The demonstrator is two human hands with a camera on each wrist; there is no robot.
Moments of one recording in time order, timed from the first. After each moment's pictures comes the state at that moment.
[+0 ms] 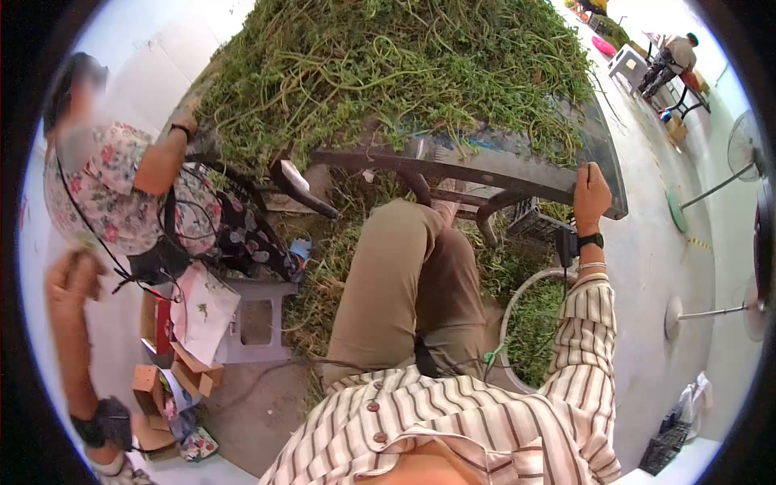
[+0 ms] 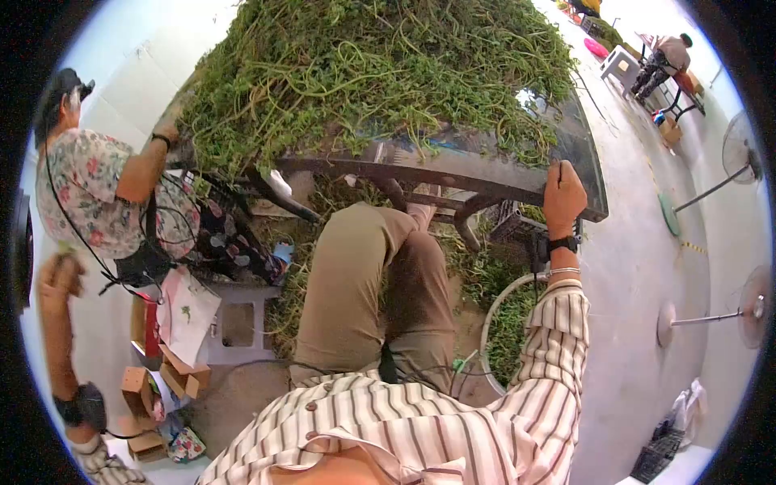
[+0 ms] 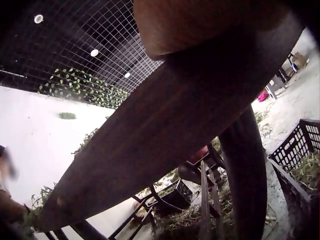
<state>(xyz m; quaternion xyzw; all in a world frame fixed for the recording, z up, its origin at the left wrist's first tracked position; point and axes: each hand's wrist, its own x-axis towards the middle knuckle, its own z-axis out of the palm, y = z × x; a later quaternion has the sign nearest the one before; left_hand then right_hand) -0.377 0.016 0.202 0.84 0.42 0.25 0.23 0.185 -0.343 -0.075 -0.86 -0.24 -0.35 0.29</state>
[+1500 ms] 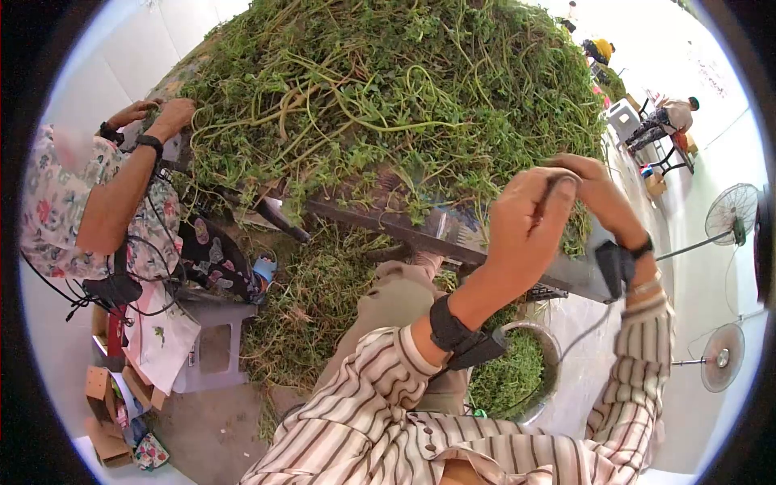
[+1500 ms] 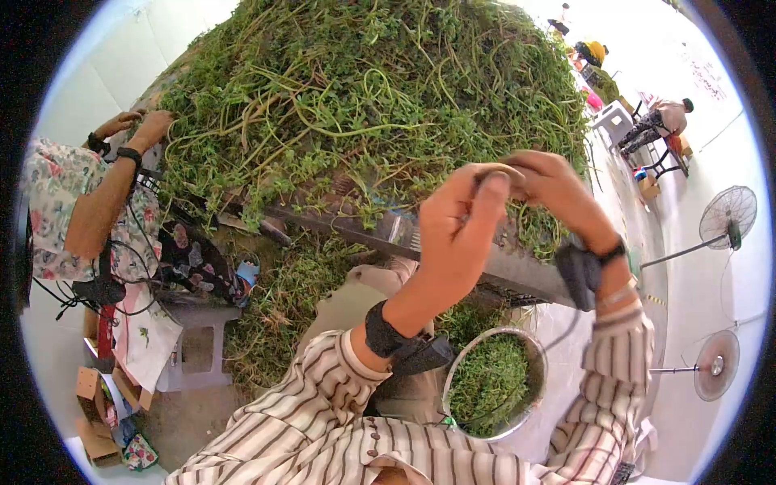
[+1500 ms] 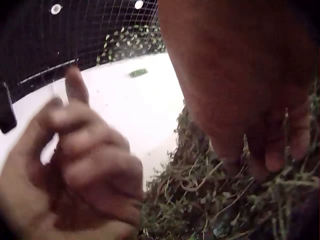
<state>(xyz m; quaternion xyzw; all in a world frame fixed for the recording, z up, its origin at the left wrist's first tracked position) 0.046 -0.115 0.028 0.52 0.02 0.43 0.74 0.196 -0.195 0.087 -0.80 -0.49 0.21 0.27</state>
